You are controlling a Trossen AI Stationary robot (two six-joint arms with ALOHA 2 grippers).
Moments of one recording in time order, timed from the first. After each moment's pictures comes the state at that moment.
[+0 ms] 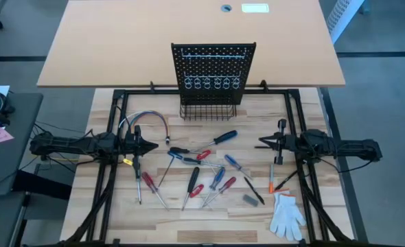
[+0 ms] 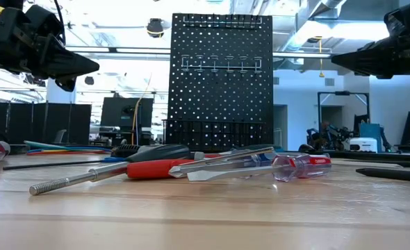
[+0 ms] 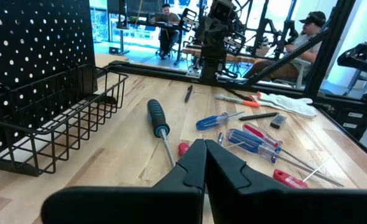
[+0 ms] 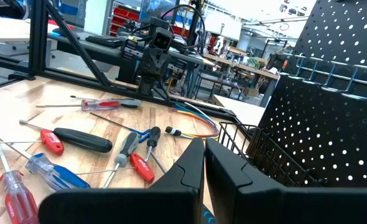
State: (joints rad) left arm -0.06 0.13 0.01 0.05 -0.19 -0.12; right arm -0.02 0.01 0.01 0.04 0.13 -0.29
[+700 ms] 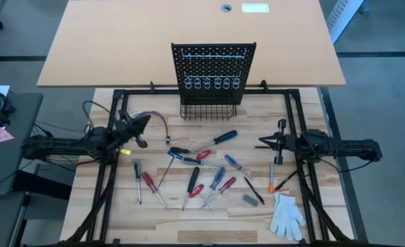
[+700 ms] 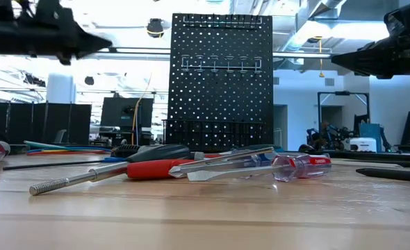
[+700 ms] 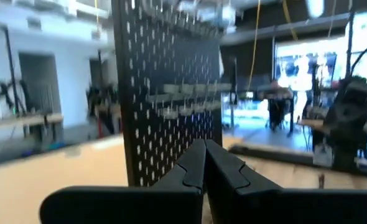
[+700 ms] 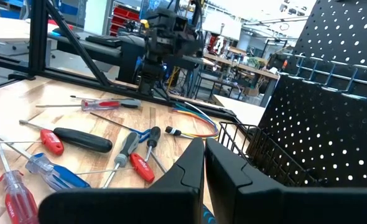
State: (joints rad) left arm 0.11 0.38 0.01 0.63 -0.50 0.17; right arm -0.02 0.01 0.00 0.04 0.13 -0.29
